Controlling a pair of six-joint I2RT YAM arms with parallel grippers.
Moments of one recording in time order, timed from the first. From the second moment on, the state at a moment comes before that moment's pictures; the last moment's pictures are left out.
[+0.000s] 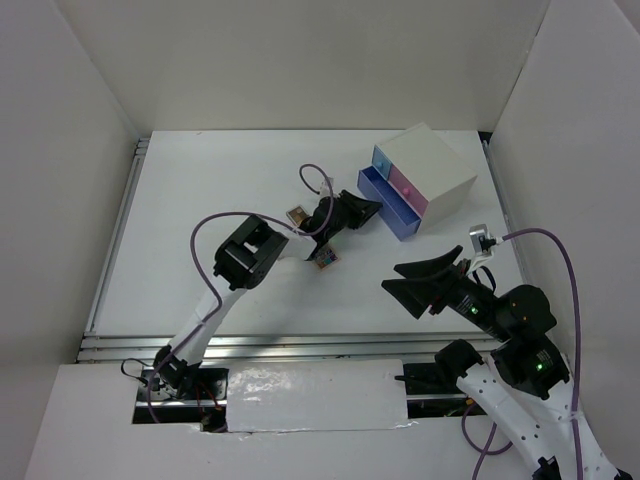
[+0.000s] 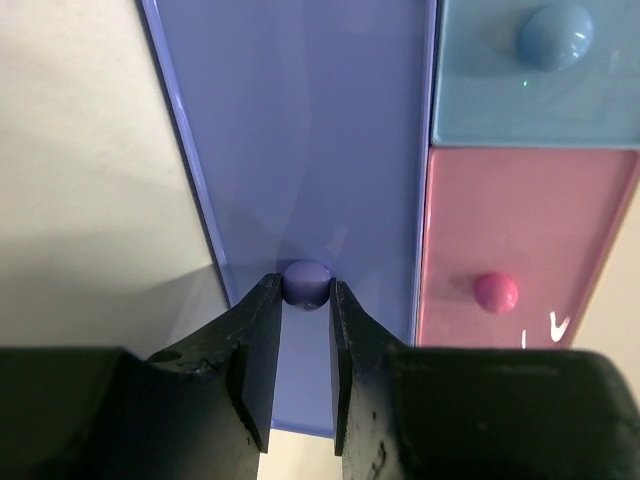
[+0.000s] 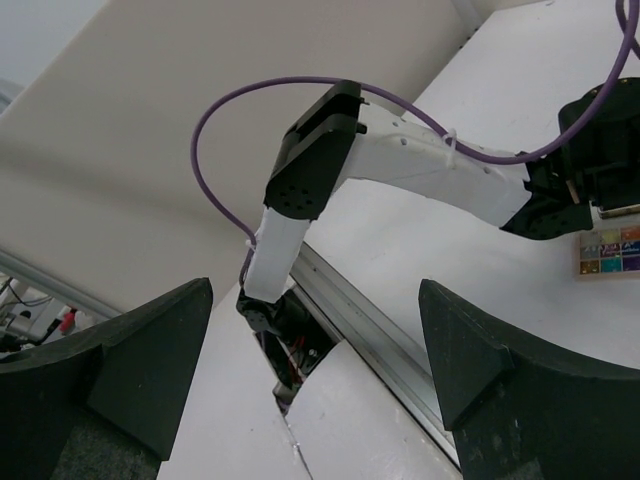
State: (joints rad) left arm -0.68 2.56 1.63 0.81 0.04 -1.43; right arm 0.52 0.26 0.73 -0.34 -0.38 0.73
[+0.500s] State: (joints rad) left arm -0.65 2.36 1.33 0.86 0.05 -1.37; right arm 0.52 0.30 0.72 -0.28 -0.43 0.77
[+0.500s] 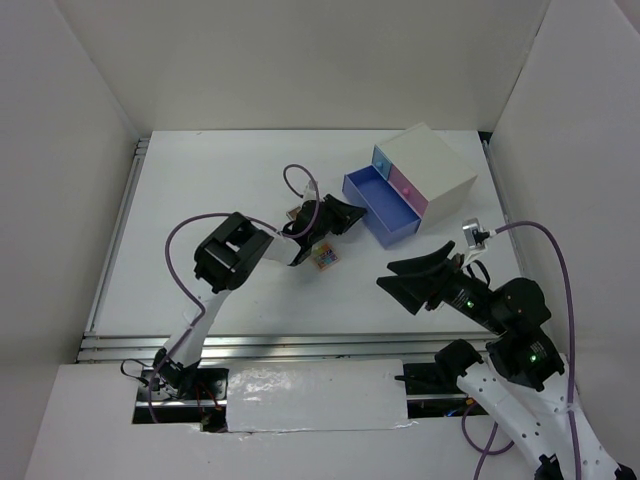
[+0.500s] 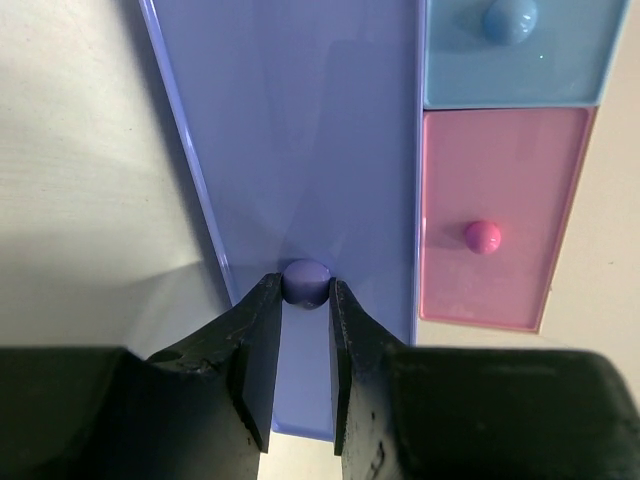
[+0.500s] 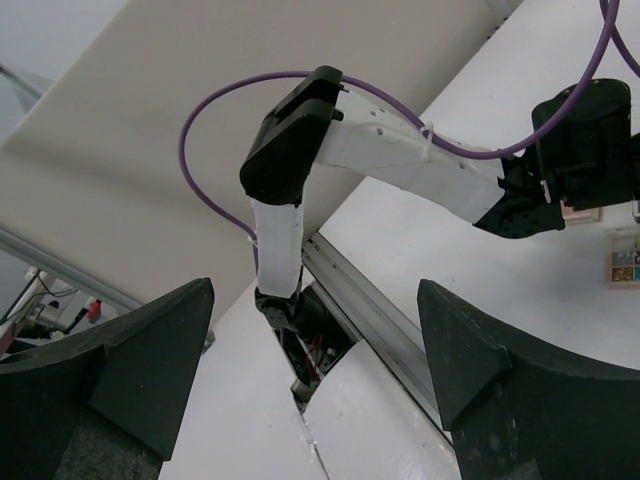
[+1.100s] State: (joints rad) left arm -0.64 2.30 1.20 0.90 0.03 -1.36; right arm 0.52 0.35 0.70 -0.23 -0.44 0.80
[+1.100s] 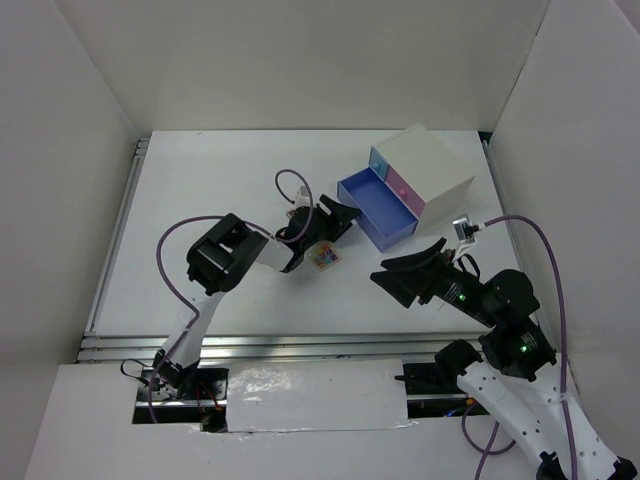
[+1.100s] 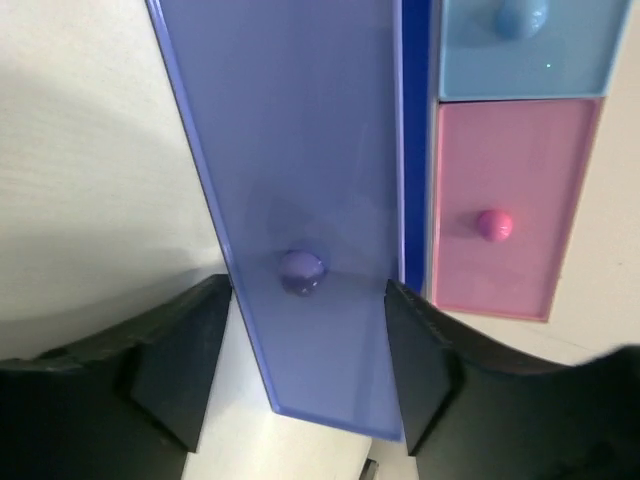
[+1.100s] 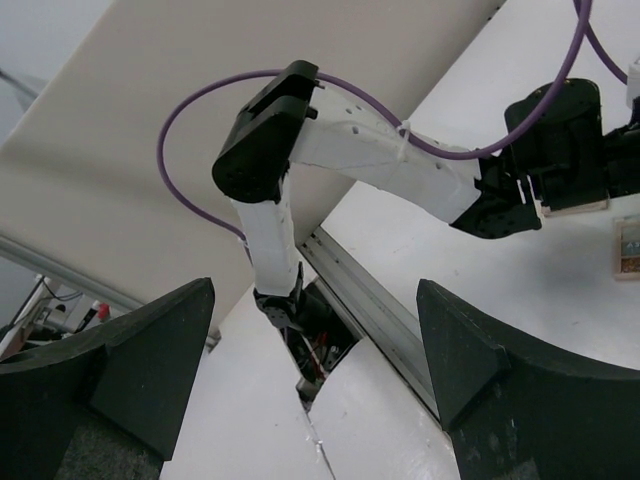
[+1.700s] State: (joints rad) left arm -0.54 1.76 1.22 0.18 -0.09 -1.10; right arm 0.52 0.59 0.77 -0.27 -0.35 0.56
